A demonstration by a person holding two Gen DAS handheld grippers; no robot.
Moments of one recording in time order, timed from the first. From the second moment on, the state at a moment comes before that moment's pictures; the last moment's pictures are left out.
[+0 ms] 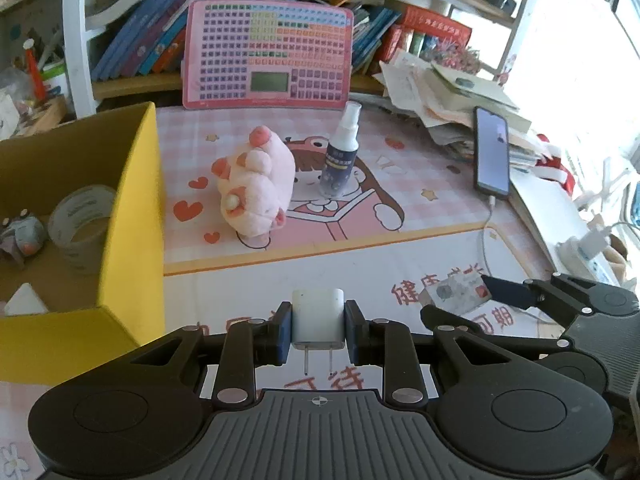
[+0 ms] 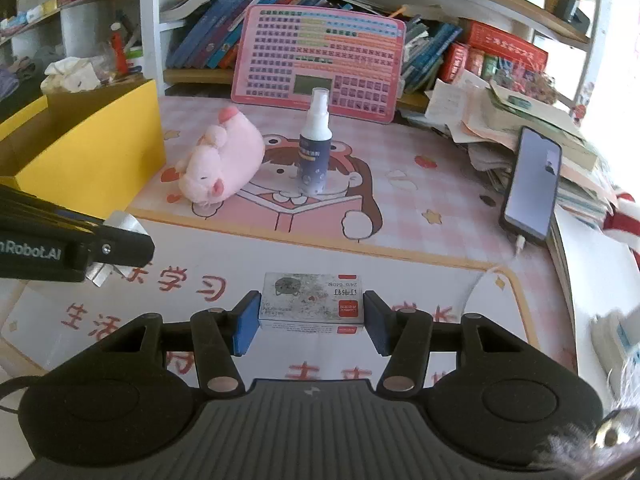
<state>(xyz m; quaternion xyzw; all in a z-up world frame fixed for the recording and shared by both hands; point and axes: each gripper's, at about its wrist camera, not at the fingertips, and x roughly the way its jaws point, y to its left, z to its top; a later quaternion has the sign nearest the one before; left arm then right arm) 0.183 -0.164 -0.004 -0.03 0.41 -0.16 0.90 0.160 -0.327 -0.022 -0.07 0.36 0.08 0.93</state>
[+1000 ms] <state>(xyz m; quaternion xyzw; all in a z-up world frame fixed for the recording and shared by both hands) 0.065 -0.001 -0.011 -0.09 0.43 -0.13 0.89 0.039 -0.179 -0.017 -0.10 0.39 0.12 0.91</state>
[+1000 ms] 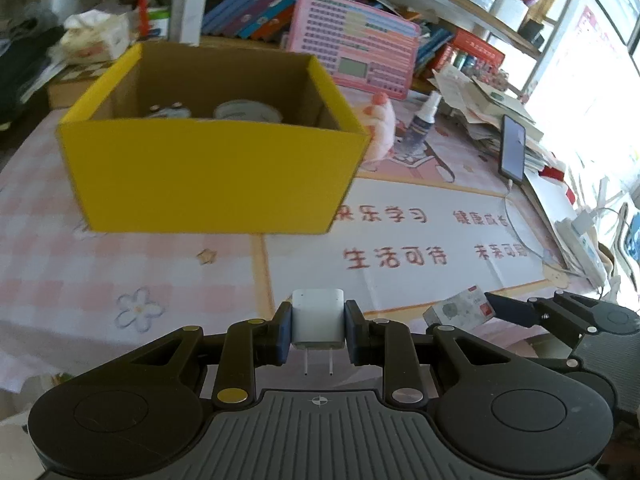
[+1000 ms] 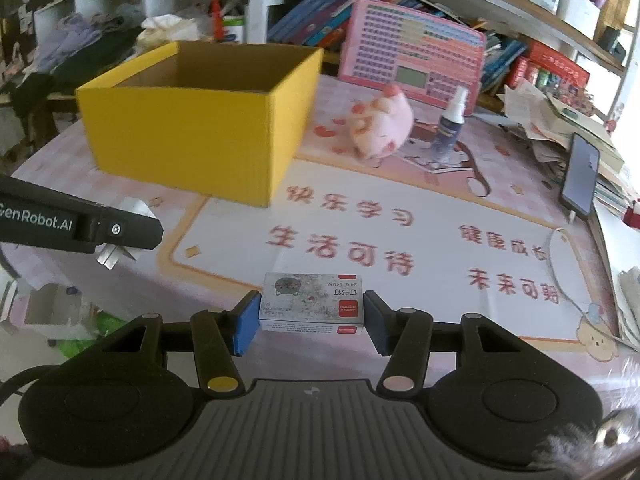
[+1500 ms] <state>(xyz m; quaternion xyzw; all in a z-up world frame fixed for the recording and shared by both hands) 0.036 0.061 -0.011 -0.13 0.41 -0.09 0.90 0.022 -0.120 -0.021 -0.14 0.42 0.20 0.87</state>
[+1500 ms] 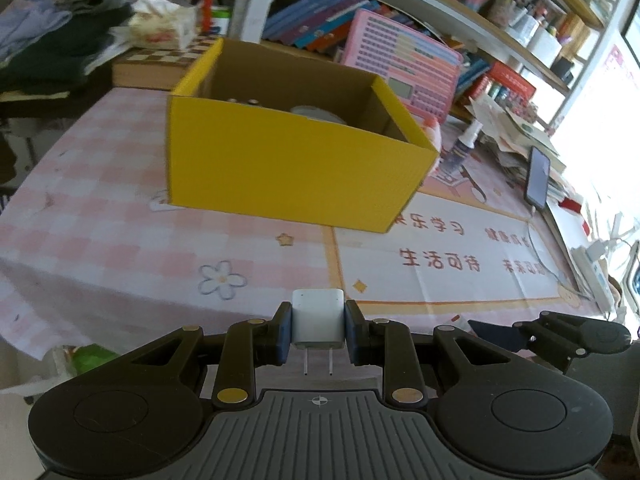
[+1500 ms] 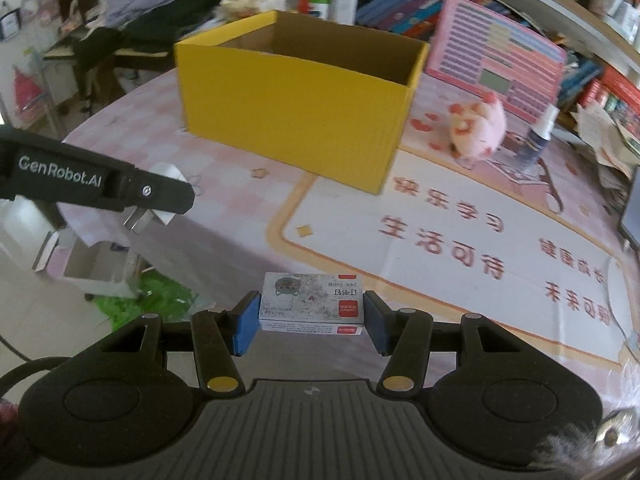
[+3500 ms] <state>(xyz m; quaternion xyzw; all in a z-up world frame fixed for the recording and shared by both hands) 0.253 0.067 -0.003 -0.07 0.42 0.01 0.90 0.314 -0.049 -0.005 -0.24 0.38 0.32 0.83</state>
